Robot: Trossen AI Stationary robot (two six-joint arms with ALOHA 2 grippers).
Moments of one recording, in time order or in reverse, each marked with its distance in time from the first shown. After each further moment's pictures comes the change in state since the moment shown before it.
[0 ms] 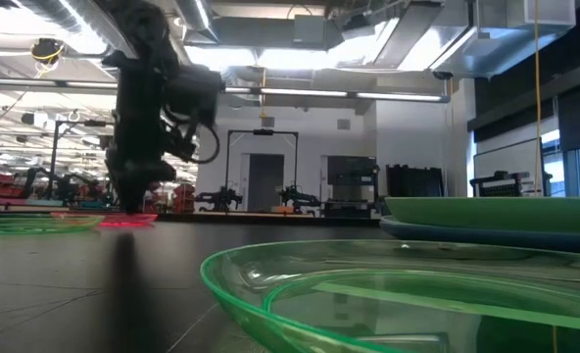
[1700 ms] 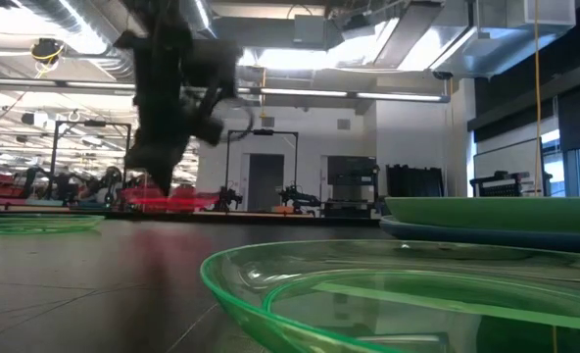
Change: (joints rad) left arm -0.131 0.035 0.124 0.033 -0.130 0.454; right arm 0.000 0.000 0.000 -0.002 0.000 -0.001
